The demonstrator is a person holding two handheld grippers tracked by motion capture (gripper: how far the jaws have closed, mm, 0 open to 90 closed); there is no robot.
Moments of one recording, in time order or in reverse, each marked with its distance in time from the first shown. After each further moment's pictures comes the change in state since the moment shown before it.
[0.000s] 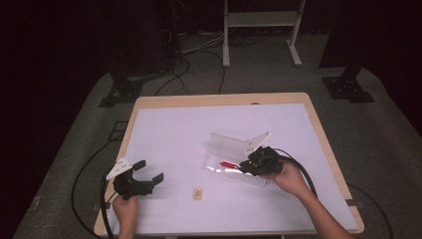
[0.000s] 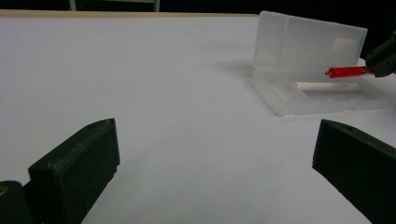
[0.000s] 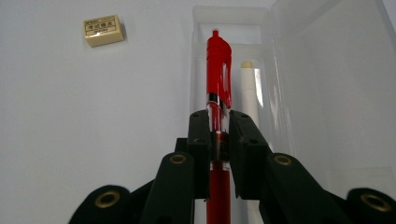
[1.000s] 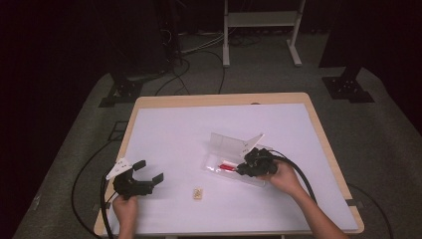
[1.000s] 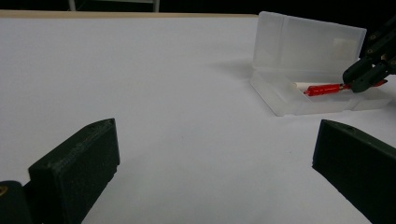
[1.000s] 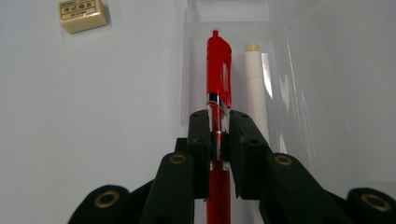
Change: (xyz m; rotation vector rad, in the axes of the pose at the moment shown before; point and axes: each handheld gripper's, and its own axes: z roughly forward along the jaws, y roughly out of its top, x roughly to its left) left arm 0.000 0.000 0.000 -0.004 -0.002 -0.003; right arm -0.008 -0.006 0.027 0.038 0.033 0.030
